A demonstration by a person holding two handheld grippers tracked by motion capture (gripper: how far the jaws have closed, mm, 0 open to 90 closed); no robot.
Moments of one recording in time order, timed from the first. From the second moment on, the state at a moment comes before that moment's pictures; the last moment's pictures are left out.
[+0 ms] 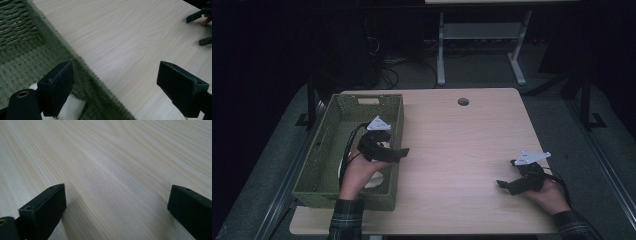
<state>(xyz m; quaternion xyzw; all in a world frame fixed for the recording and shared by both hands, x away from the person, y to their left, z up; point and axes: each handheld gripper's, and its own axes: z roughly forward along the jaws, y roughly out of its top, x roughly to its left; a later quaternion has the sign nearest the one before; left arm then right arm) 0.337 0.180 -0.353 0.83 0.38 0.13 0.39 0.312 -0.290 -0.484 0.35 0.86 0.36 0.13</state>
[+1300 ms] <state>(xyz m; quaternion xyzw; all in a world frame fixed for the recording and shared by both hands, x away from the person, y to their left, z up) 0.352 0.267 -0.401 0.82 0.47 0.17 0.27 0.312 -0.290 -0.484 0.35 0.86 0.36 0.13</state>
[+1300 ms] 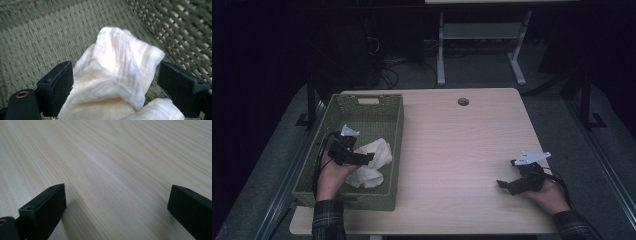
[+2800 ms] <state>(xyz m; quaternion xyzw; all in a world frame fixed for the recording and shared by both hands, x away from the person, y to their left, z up) 0.357 0.267 -0.420 0.82 0.54 0.07 0.20 0.312 -0.290 -0.484 0.35 0.86 0.36 0.13</state>
